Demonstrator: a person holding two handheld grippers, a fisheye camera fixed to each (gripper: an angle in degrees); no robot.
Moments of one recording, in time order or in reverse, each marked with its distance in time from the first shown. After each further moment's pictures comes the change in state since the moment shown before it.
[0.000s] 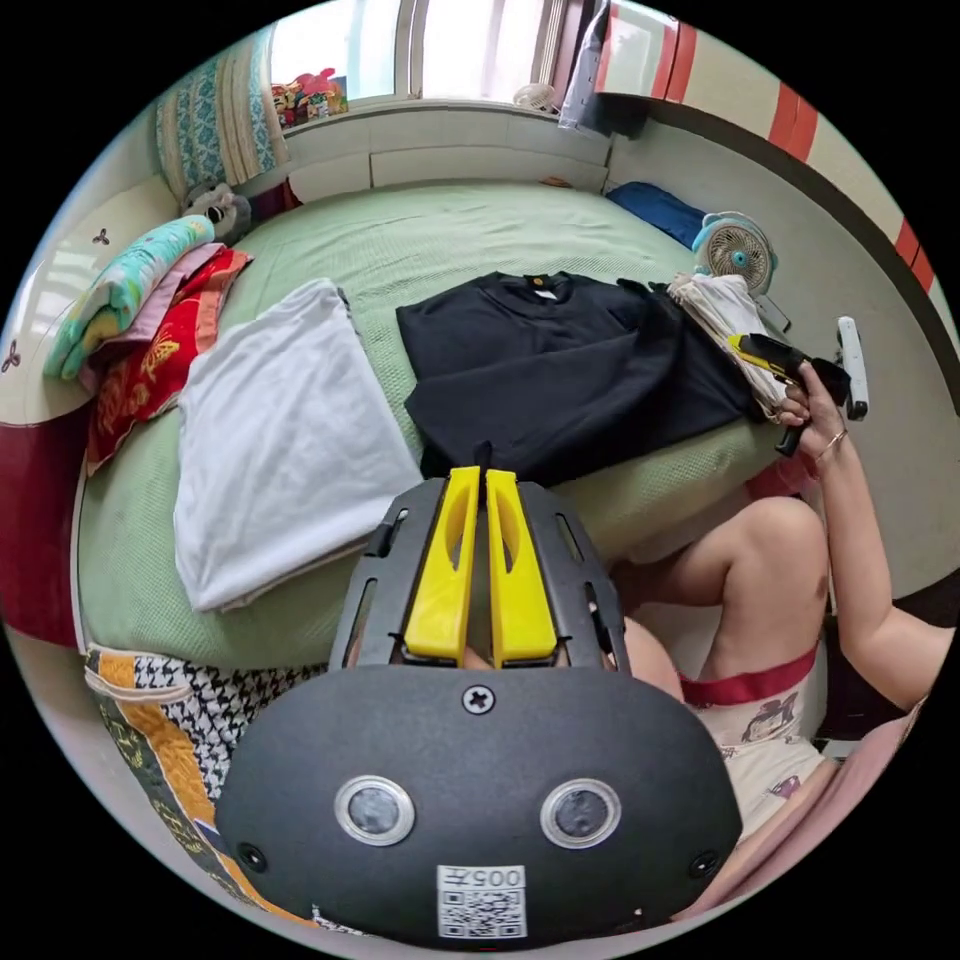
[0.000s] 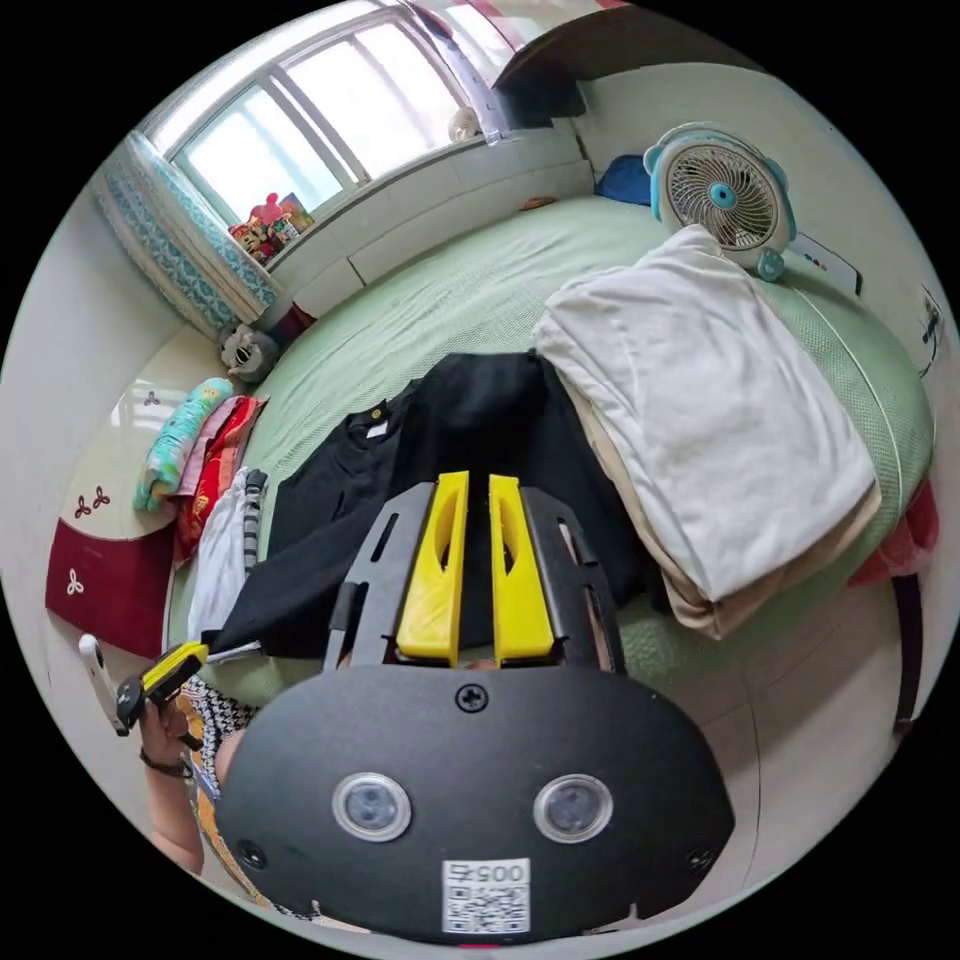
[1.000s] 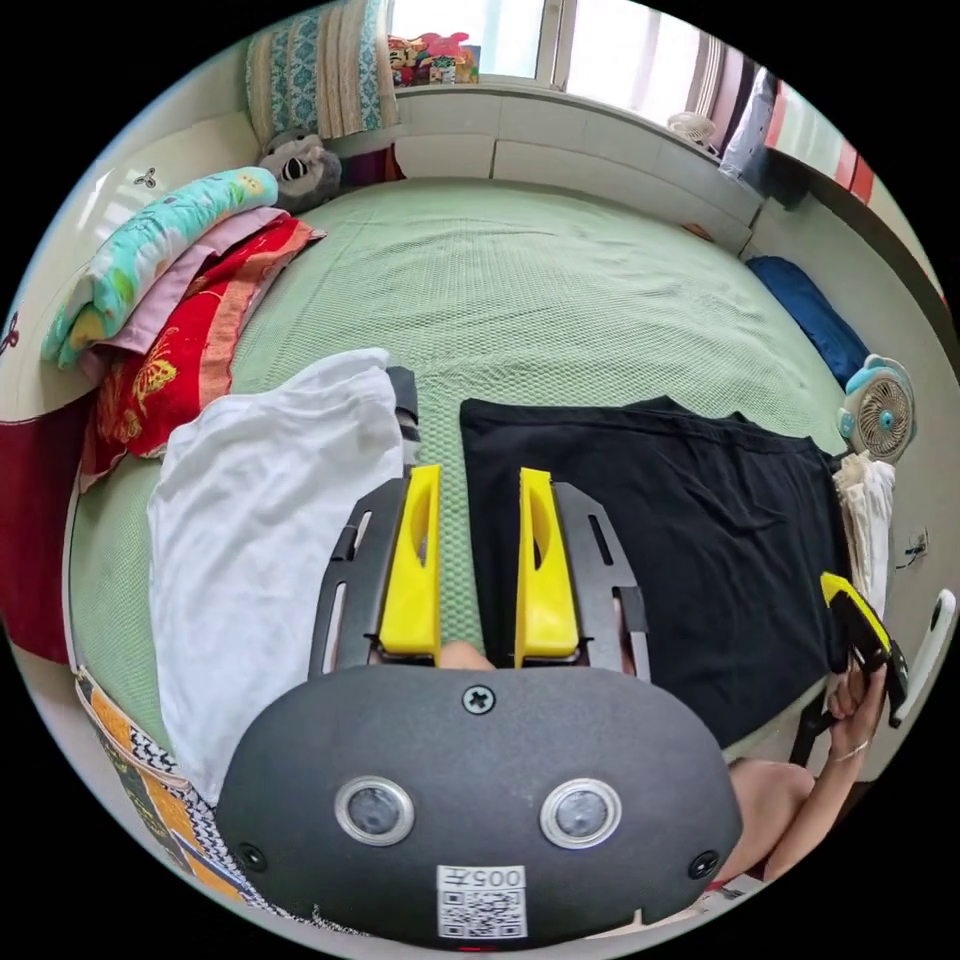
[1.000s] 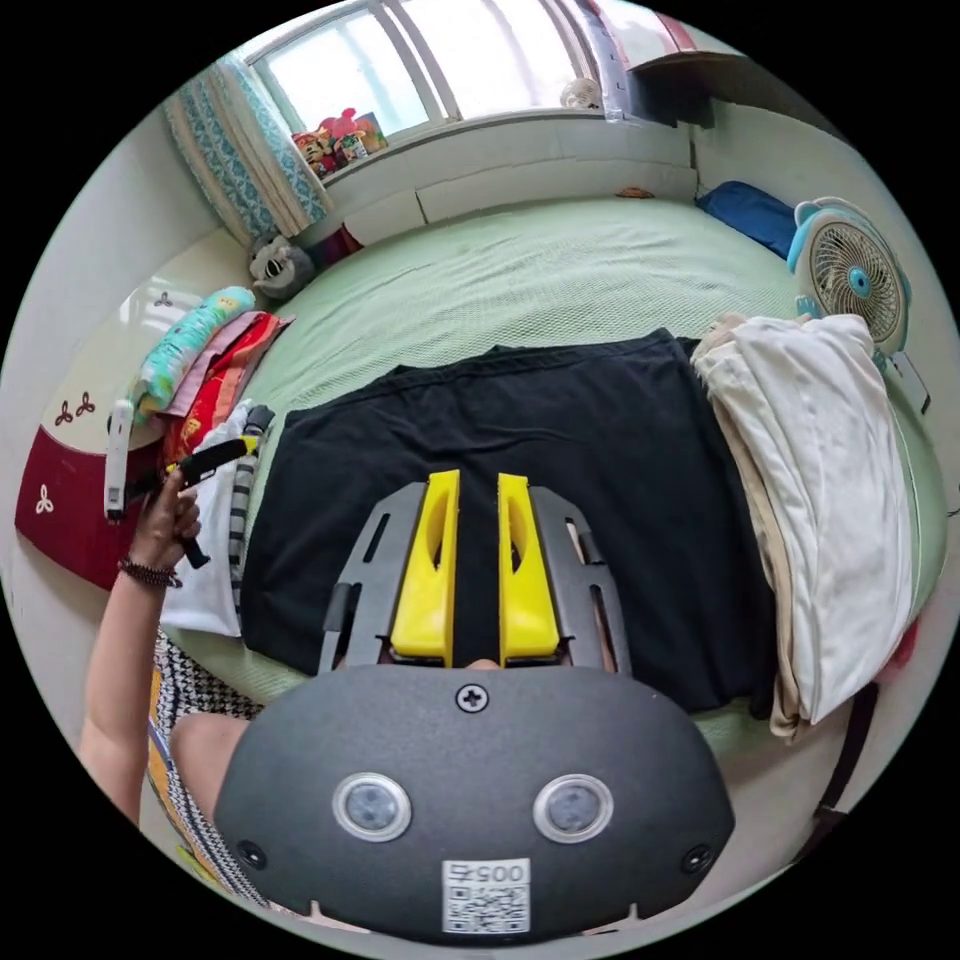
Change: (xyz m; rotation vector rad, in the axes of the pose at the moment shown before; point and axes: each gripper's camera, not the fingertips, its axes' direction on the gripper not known) left arm -0.110 -0.237 0.158 0.010 -0.132 -0.287; right arm -0.075 -0.030 0.087 -0.098 0.006 -0.229
